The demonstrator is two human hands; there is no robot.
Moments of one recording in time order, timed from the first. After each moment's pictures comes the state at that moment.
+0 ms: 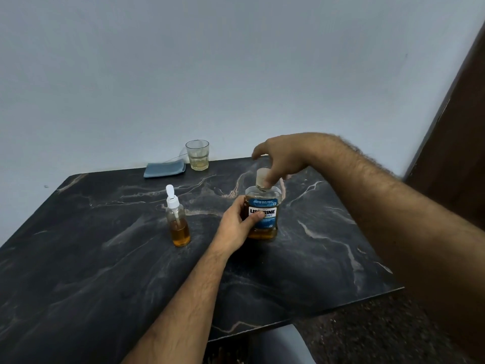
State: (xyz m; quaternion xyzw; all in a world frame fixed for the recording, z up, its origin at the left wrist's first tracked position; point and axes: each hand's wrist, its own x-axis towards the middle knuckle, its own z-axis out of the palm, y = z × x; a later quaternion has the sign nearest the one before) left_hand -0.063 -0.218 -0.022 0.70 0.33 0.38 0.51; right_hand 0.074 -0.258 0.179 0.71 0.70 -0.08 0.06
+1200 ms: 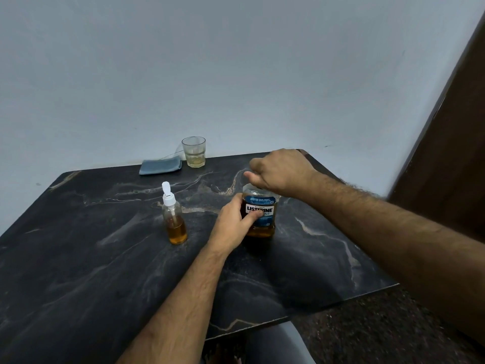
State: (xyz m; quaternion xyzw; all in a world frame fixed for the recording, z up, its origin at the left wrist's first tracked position) left_hand -0.059 -0.215 -0.023 0.76 0.38 0.37 0.38; right_hand 0.083 -0.251 0.109 0.61 0.75 0.24 -0.05
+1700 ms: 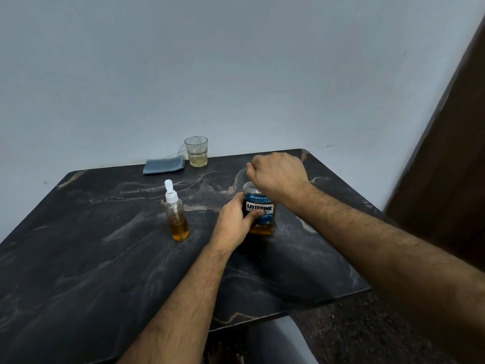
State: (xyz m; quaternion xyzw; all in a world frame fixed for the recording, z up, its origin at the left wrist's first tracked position) left_hand -0.059 -0.226 -0.015 0.75 0.42 0.37 0.35; right_hand 0.061 -0.257 0.095 0.70 0.66 0.22 -0.15
